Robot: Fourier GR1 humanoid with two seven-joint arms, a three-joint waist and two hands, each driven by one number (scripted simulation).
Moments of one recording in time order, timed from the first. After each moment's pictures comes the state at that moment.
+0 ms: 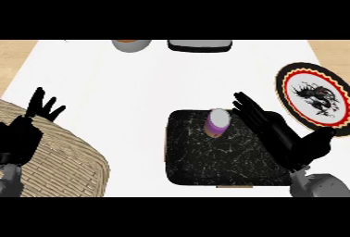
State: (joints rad) left arm -0.07 0.53 -0.07 -1.50 0.36 0.11 0.18; right arm -0.15 -0.41 0.34 -1.65 -0.48 0.08 0.13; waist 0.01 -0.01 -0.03
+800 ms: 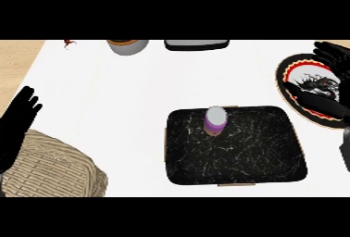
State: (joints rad) left arm -0.01 0.61 -0.05 -1.61 0.40 0.22 0.18; right arm -0.32 -0.52 0.01 -1.51 -0.17 -0.29 -0.06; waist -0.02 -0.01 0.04
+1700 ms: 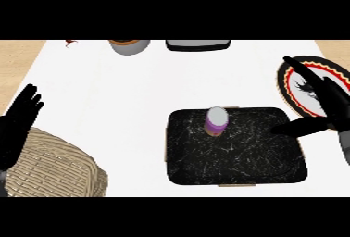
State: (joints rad) left arm -0.03 0.62 -0.08 -1.61 0.40 0.24 0.19; right arm -0.36 -0.71 0.27 -1.51 0.06 -0.07 0.18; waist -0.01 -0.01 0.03
